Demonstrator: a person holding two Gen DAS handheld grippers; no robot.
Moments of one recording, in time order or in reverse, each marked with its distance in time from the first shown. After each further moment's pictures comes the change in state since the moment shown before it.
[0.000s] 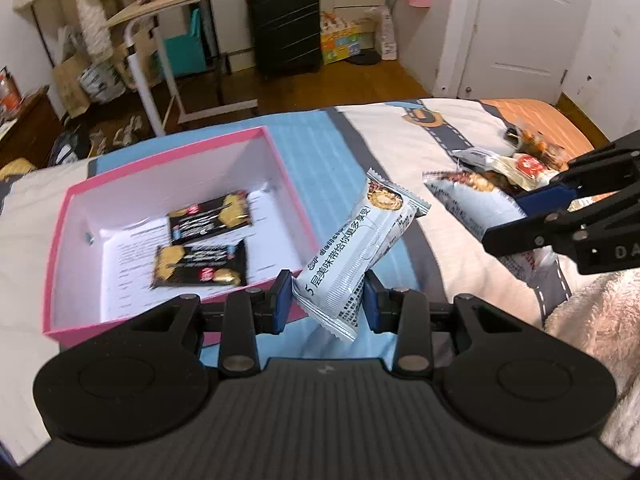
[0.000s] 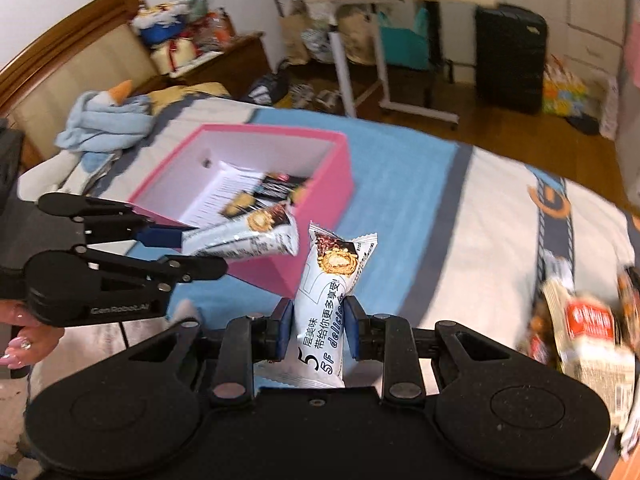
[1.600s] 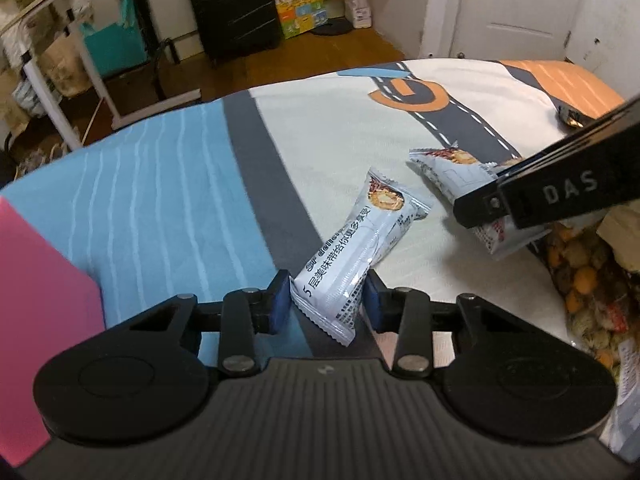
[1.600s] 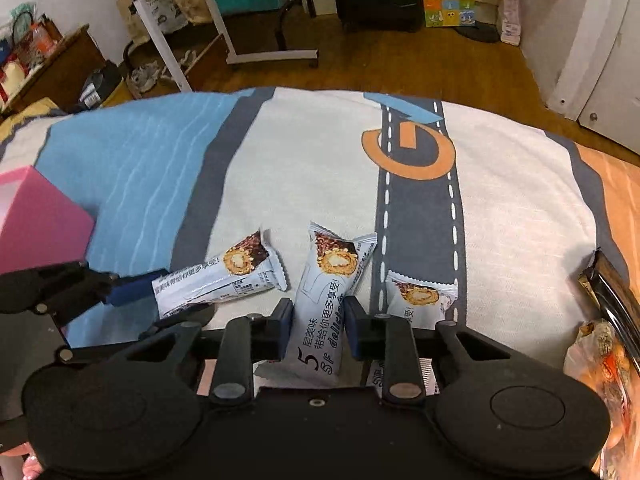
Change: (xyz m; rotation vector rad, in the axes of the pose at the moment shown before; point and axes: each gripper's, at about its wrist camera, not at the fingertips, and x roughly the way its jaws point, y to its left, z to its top) left arm 0.272 -0.097 0.089 0.073 0.069 -0.034; right arm 0.137 -0.228 0.030 0.308 0.143 -0.237
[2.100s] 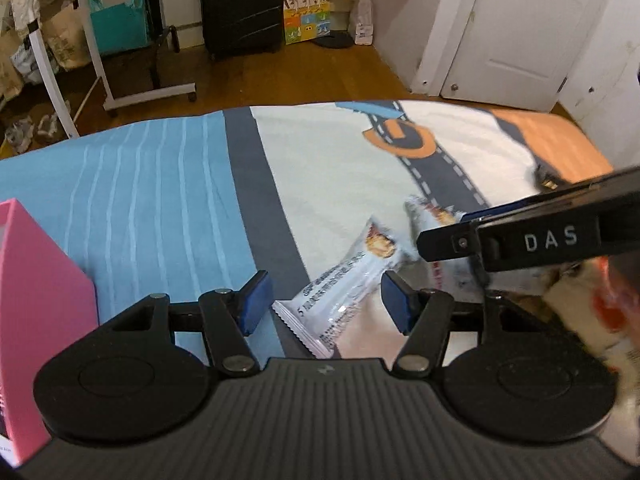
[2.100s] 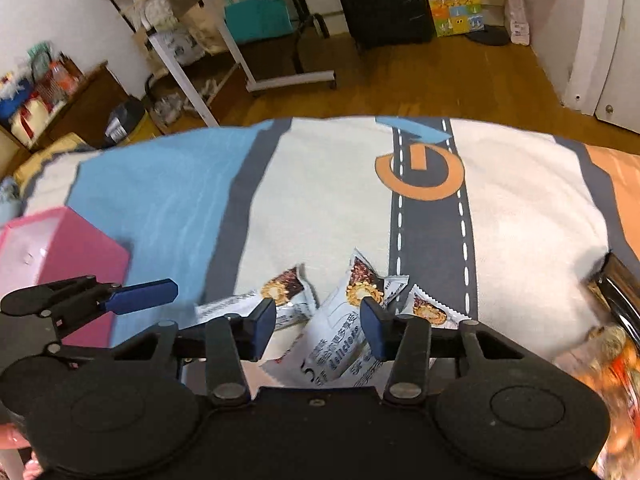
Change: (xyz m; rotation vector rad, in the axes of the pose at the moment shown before) left arm -0.018 0.008 0.016 -0.106 -0.030 -0.077; right arm 0.000 -0.012 0.006 0.046 -0.025 0.083
